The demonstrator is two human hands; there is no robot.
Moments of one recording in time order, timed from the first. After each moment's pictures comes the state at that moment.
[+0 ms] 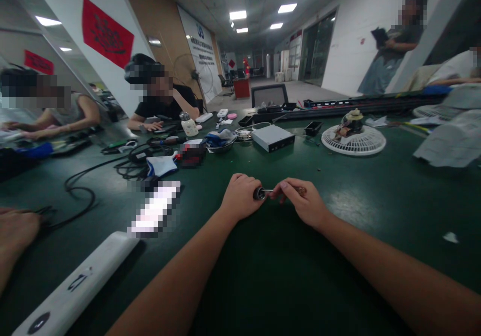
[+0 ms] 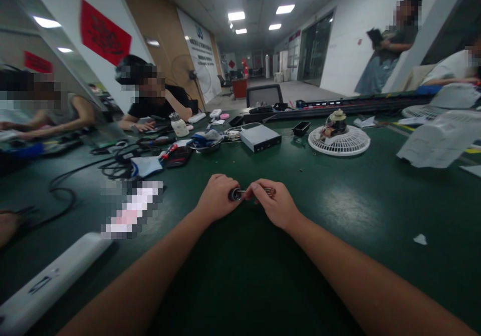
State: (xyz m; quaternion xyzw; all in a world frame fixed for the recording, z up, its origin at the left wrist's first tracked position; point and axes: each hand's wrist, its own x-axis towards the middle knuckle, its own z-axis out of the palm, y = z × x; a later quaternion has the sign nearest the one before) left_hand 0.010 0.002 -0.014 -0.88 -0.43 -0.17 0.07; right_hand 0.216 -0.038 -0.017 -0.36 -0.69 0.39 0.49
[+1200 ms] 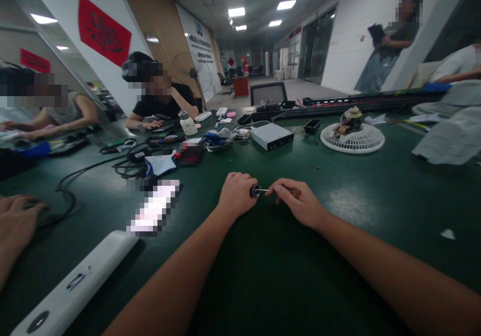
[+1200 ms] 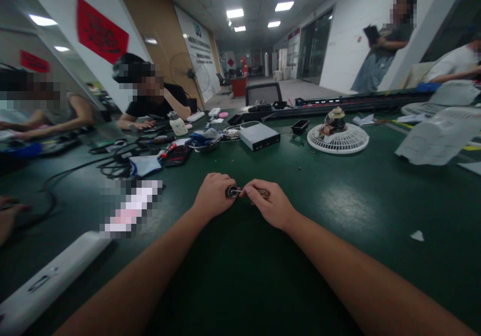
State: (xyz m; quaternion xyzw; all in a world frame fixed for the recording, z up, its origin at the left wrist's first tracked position) left_hand 0.009 0.005 -0.017 -0.87 -0.46 -0.16 0.09; right_hand 0.217 -0.040 -0.017 -0.36 -0.74 0.35 0.45
